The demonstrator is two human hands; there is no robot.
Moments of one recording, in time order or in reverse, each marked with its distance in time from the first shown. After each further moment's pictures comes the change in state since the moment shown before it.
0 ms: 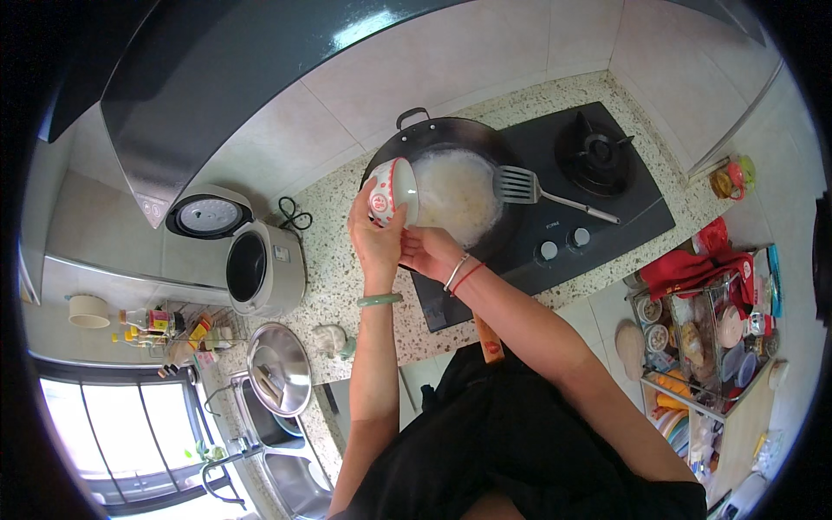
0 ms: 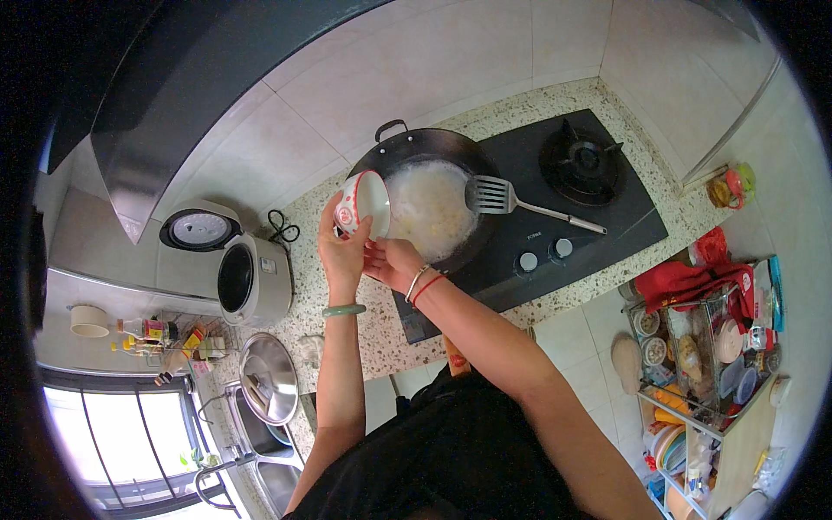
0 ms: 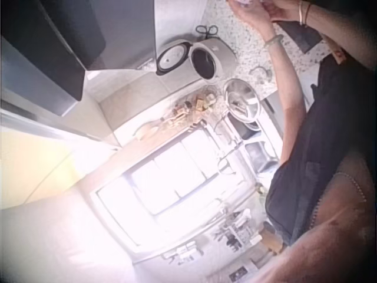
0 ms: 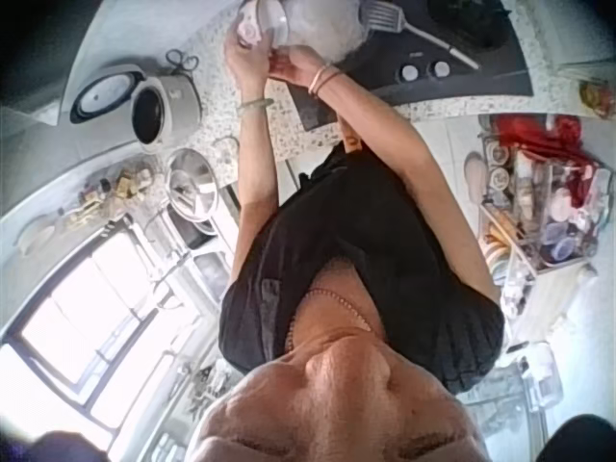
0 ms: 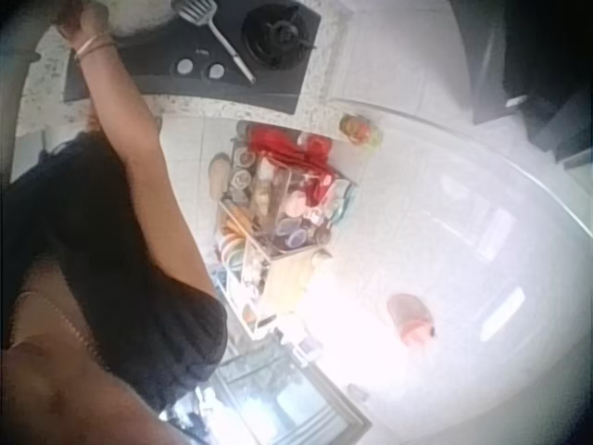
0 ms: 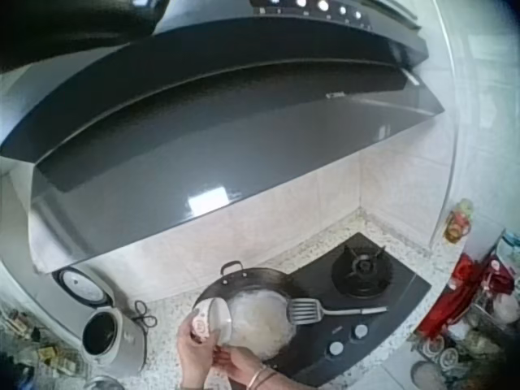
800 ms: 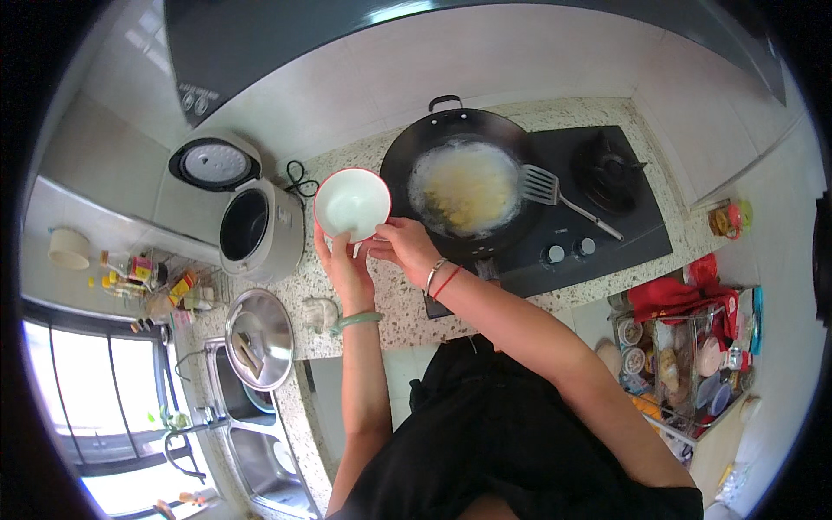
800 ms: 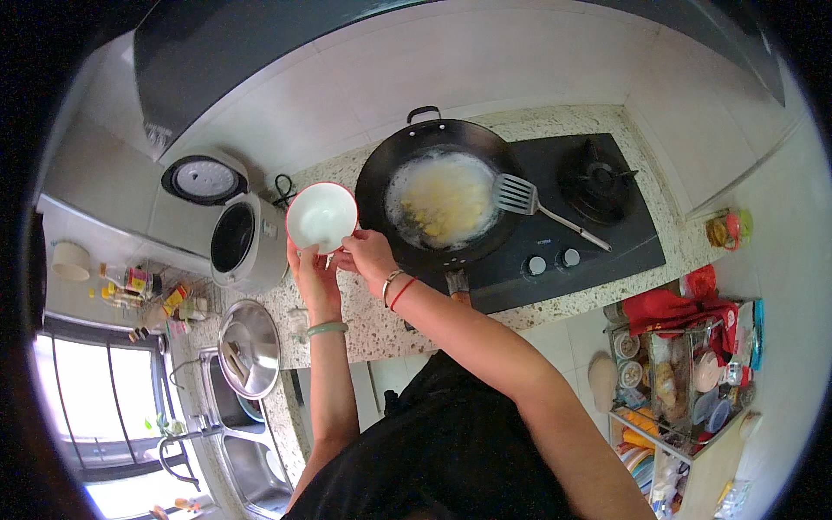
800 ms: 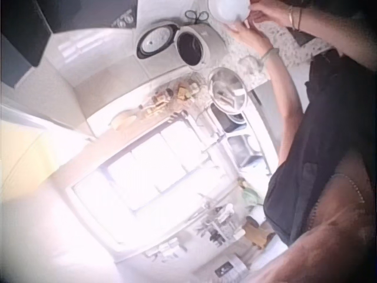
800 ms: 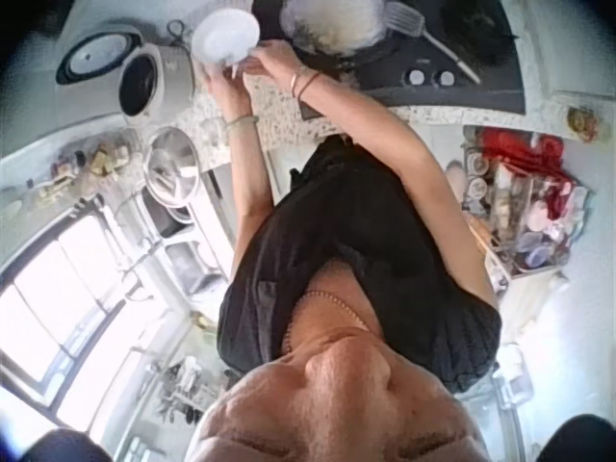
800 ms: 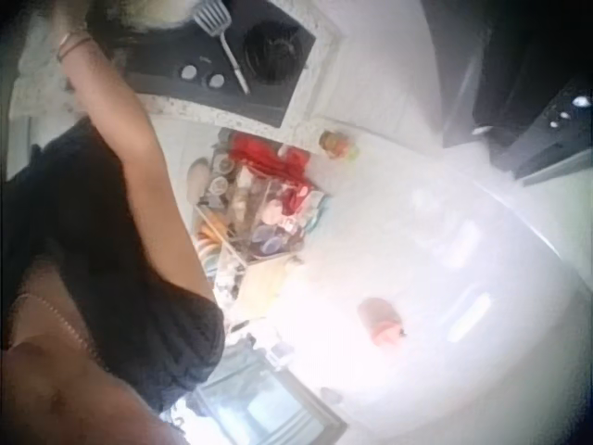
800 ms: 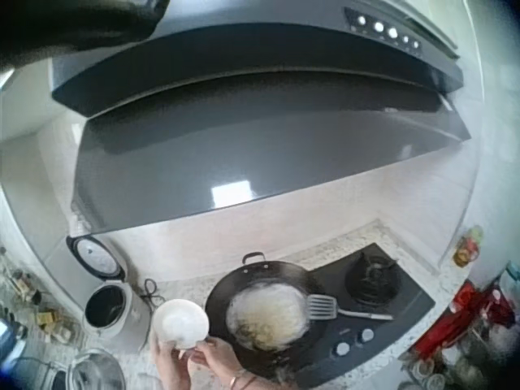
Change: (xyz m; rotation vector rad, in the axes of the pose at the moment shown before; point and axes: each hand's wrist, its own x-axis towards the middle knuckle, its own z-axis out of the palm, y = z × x) left_hand -0.054 -0.042 -0.084 -0.954 0.333 -0.435; right_hand -0.007 0.065 0.056 -0.539 0.060 -0.116
